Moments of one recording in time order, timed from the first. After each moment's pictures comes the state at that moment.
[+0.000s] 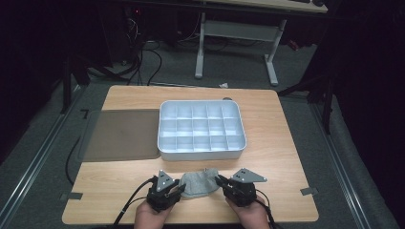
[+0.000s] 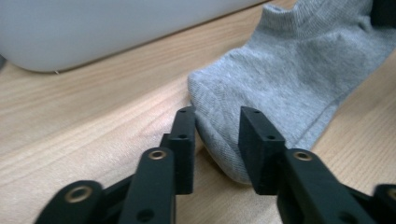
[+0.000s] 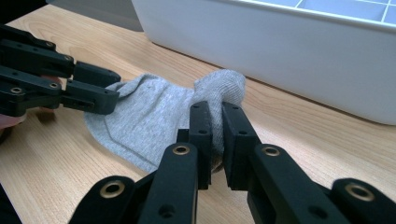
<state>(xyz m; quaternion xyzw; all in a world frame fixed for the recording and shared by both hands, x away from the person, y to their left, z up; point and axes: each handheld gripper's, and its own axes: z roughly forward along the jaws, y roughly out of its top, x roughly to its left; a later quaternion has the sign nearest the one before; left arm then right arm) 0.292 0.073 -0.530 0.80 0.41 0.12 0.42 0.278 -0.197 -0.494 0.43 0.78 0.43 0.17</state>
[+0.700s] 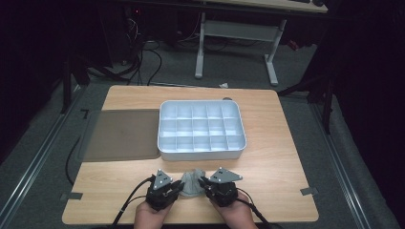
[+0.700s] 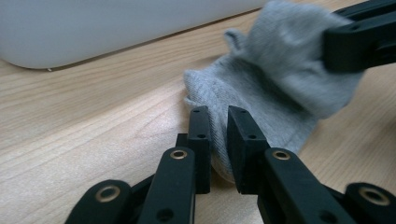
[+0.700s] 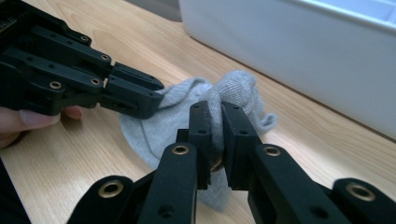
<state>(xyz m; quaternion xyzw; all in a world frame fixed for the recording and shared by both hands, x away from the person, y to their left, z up) 0.294 0.076 -0.531 0.79 0.41 0.10 0.44 0.284 -0.144 -0.494 0.39 0.82 0.40 0.17</state>
